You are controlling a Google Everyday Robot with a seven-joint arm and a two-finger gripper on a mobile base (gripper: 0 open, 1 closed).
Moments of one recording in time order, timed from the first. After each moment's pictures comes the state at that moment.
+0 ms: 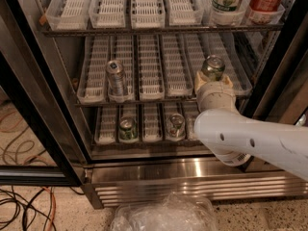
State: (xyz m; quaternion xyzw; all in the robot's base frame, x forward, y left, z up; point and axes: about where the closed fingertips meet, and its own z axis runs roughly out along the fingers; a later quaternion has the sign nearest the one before) arm 0.646 -0.186 0.844 0.08 0.75 -0.03 0.66
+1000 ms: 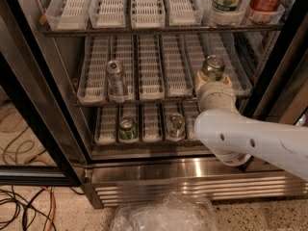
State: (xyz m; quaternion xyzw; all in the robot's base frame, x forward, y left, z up) arm 0.646 -0.186 0.844 0.08 0.75 -0.03 0.66
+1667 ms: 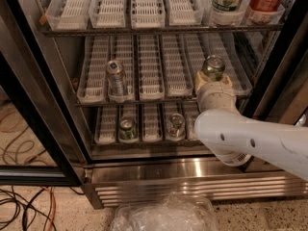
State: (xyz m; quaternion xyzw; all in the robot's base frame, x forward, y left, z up) arm 0.646 -0.186 0.844 0.08 0.75 -0.03 0.66
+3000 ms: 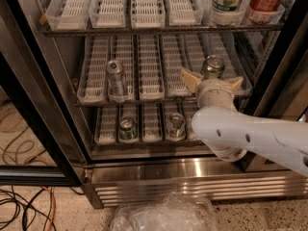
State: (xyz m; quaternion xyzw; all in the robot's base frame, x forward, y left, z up) arm 0.656 -0.187 0.847 0.09 0.74 -0.03 0.67
